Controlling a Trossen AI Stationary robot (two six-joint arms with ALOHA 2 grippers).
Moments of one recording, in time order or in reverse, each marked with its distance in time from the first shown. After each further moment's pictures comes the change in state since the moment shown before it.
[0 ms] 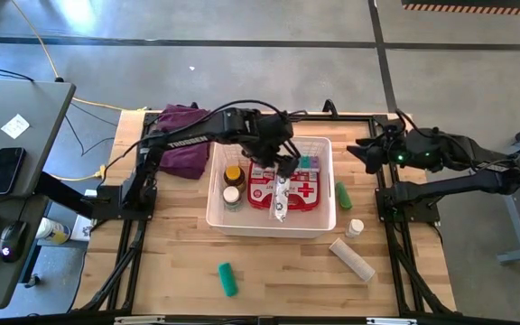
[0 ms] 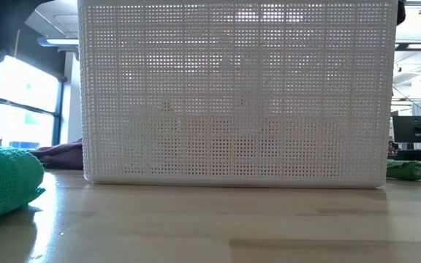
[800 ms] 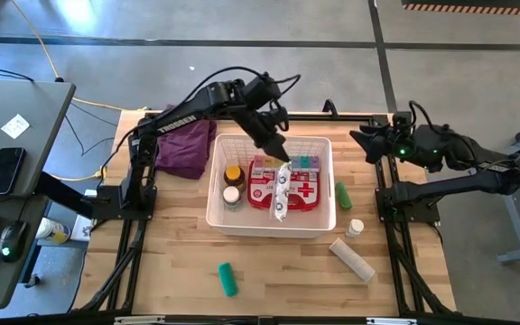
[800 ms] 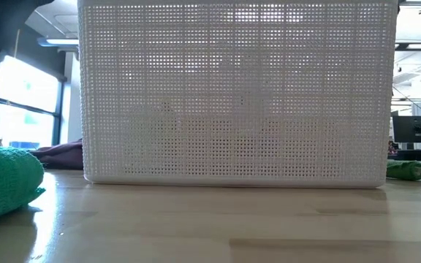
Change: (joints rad) left arm 0.160 -0.063 0.000 0.122 0.492 0.315; right arm 0.000 -0.007 0.000 0.132 0.166 -0.049
